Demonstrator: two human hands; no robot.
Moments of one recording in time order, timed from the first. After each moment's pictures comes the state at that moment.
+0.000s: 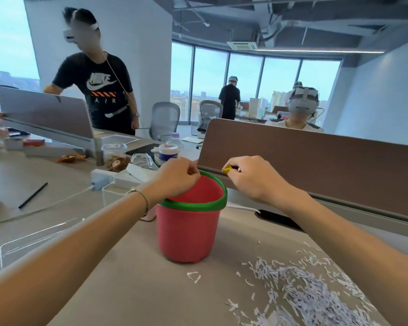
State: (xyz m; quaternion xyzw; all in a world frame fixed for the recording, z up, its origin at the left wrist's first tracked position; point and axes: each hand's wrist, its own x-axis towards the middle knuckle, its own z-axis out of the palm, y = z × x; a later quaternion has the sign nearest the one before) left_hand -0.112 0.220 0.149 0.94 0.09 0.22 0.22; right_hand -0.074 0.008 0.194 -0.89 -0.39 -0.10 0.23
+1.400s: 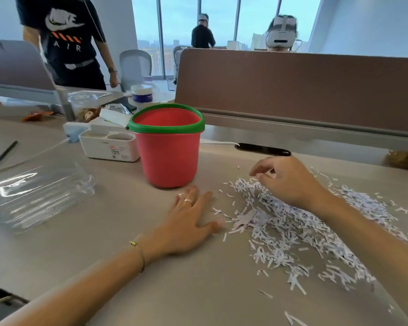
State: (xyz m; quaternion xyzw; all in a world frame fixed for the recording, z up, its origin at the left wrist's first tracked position) left_hand -0.232 0.107 -0.039 0.98 -0.02 0.01 0.20; right_hand -0.135 -0.127 0.067 -0.92 -0.31 -0.09 0.23
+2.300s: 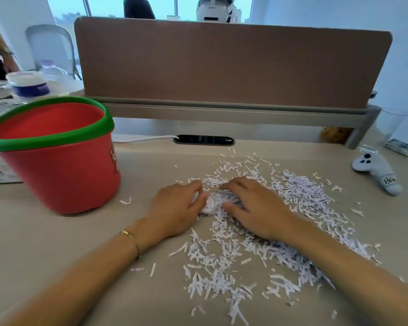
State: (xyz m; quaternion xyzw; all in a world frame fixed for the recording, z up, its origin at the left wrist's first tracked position) left_hand -0.112 0.010 -0.026 0.97 -0.15 0.12 0.16; right_hand -0.104 -0.212 -0.005 -0.96 -0.26 -0.02 0.12
